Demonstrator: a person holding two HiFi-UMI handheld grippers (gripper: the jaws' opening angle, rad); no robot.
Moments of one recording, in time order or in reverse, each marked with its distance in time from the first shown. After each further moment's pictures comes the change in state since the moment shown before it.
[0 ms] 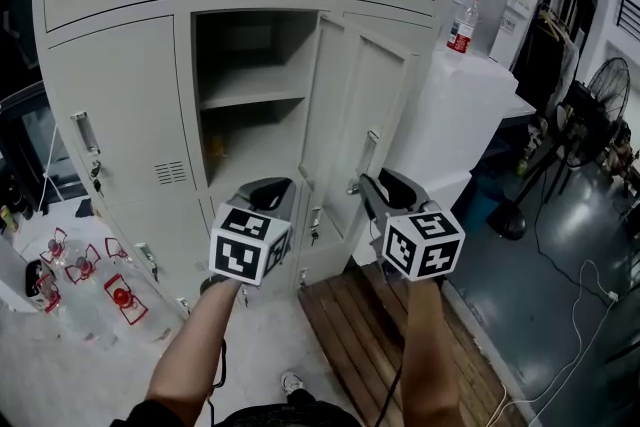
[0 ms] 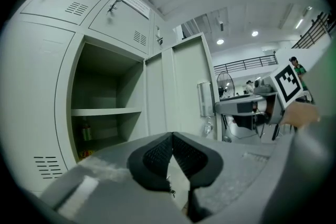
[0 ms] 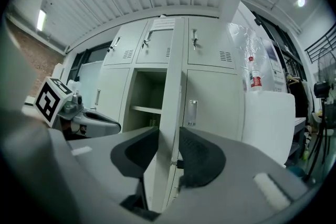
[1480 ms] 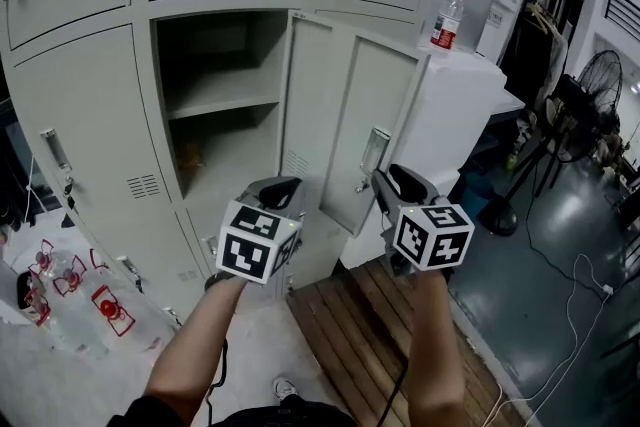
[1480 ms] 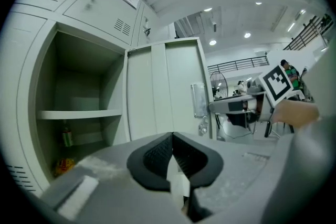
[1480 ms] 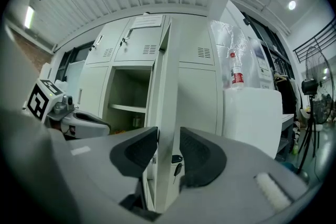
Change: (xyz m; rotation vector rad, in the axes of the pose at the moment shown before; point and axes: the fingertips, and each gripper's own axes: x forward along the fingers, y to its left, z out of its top) left arm 0.065 -0.036 0.018 0.023 -0.015 -0.091; right arm 0.001 -0.089 -0.006 0.046 0.013 -0.106
